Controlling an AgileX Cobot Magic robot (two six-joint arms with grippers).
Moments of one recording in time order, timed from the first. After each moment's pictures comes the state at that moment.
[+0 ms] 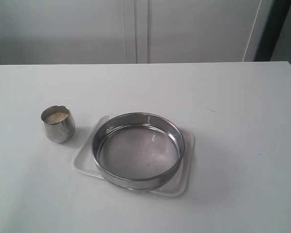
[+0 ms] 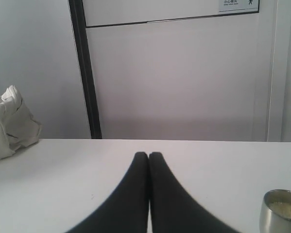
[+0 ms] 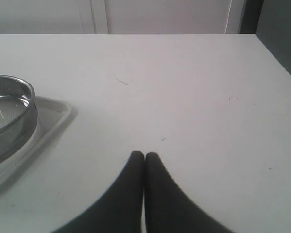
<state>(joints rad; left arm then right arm) 0.14 0.11 -0.06 -0.13 -0.08 0.15 0.08 0.01 -0.01 0.03 0.36 0.04</state>
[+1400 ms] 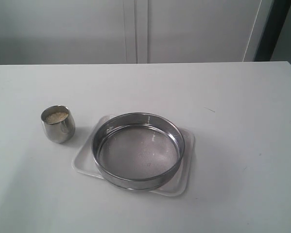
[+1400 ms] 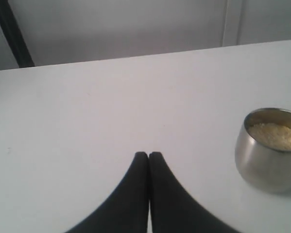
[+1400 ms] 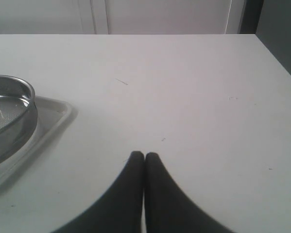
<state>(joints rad) 0.14 1.17 -0.17 0.29 -0.70 -0.11 0.08 0.01 -0.01 0.03 0.36 0.04</state>
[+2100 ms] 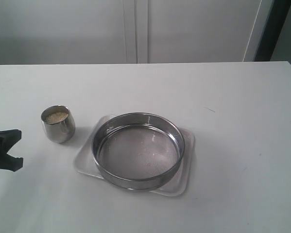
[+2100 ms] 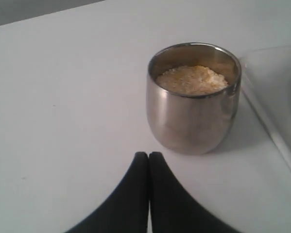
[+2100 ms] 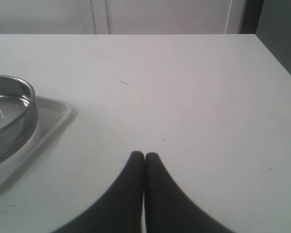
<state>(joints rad) 0.14 1.71 -0.32 0.65 -0.99 -0.11 0.08 0.01 -0.01 0.03 0.36 0.04</state>
